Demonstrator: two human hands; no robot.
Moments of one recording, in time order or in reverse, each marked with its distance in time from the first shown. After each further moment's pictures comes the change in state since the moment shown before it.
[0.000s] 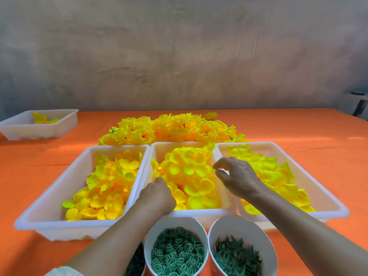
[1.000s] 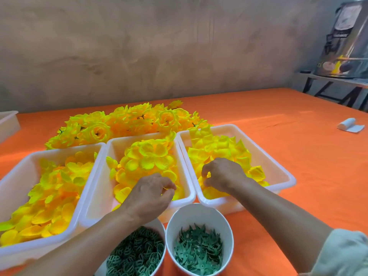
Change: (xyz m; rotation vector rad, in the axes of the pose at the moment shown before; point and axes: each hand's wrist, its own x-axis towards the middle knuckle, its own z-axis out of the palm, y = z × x) left_hand -0.016 0.052 0.021 -0.290 0.166 0.618; right_hand -0.017 0.068 -0.003 -0.389 -0.199 0.170
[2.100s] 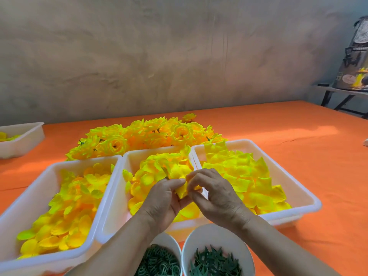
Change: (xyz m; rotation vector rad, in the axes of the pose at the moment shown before) left_hand 0.025 0.013 -0.004 -1.610 -0.062 -0.314; right_hand -0.033 -0.056 -0.009 0.632 0.451 -0.497
